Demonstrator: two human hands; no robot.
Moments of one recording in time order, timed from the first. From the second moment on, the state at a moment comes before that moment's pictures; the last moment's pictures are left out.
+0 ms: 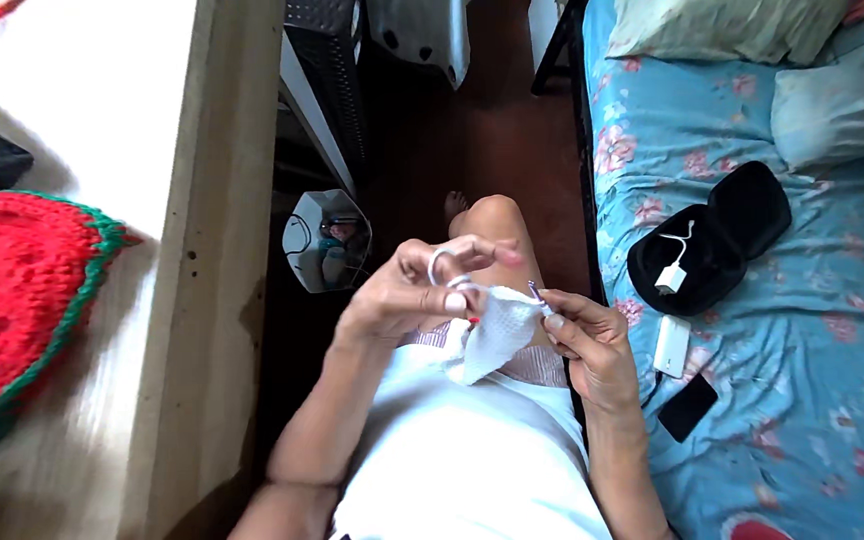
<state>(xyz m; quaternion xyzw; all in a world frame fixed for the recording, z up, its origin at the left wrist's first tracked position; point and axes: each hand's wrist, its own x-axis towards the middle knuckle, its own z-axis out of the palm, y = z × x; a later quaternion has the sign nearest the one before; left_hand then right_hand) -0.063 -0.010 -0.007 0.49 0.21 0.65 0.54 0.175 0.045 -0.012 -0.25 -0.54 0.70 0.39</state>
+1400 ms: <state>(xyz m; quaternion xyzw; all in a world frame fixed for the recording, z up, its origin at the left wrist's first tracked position) 0.006 -0.003 0.005 0.46 0.45 0.64 0.41 0.174 0.029 -0.009 -0.34 -0.74 0.35 0.46</state>
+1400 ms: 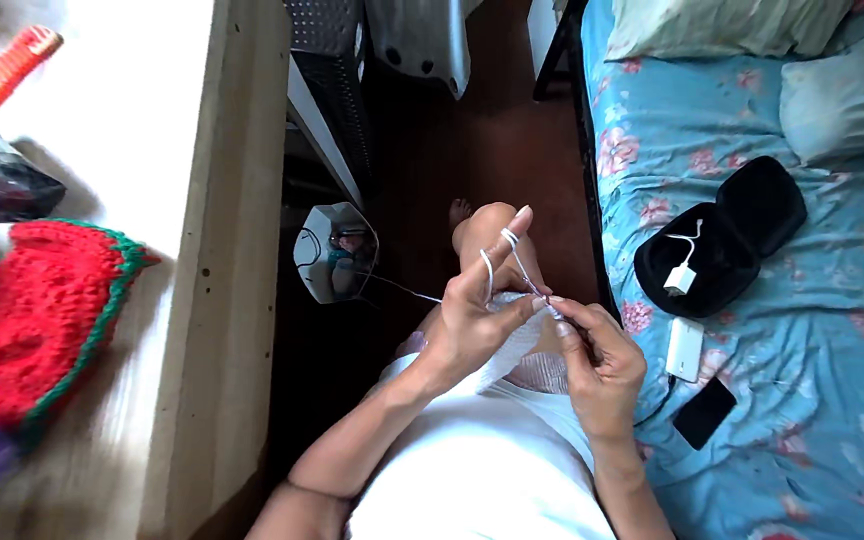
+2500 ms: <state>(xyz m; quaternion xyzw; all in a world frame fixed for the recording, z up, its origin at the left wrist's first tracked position) 0.027 0.000 -0.008 0.32 0.46 0.75 0.36 0.165 0.023 -0.022 -0.38 -0.73 0.27 0.51</state>
